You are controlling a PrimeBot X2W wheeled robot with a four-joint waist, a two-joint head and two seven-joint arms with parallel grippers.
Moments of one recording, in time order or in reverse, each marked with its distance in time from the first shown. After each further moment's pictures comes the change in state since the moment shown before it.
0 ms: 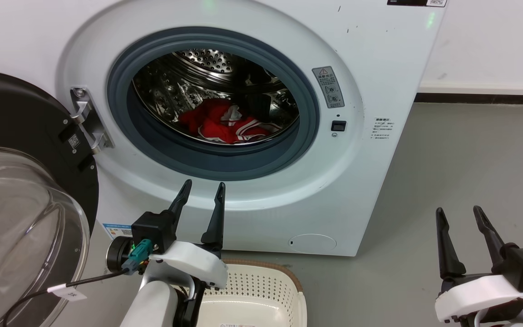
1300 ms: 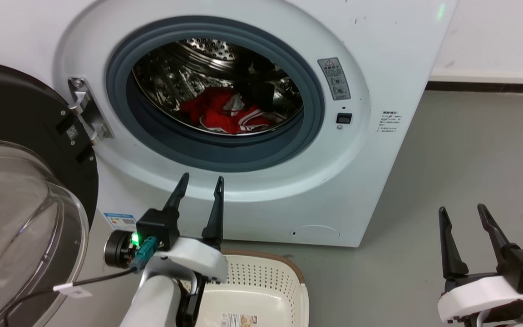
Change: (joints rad) left arm -0.013 0.001 -0.009 0.005 0.068 0.048 -0.029; right arm 0.009 0.000 -0.012 -0.024 -0.067 0.000 -0.006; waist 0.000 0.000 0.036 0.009
